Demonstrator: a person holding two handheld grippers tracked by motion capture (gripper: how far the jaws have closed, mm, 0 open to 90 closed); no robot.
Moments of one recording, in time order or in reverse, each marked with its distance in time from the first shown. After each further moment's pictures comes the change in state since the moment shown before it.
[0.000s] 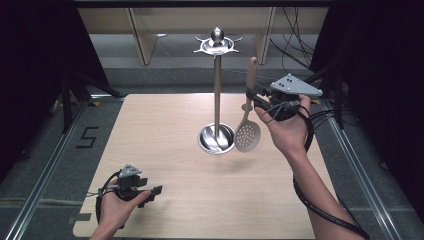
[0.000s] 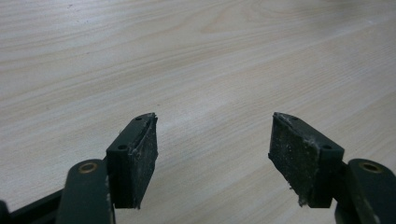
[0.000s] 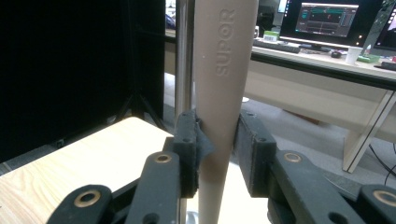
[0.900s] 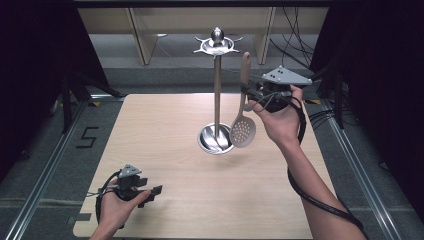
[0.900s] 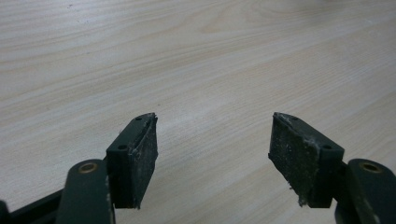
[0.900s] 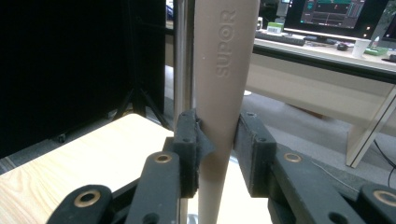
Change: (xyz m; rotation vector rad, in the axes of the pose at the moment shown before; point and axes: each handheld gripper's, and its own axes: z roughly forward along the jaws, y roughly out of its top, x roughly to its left) left arm 0.001 0.000 0.000 0.000 -0.006 0.012; right arm -0.001 0.010 0.022 0.041 0.011 0.002
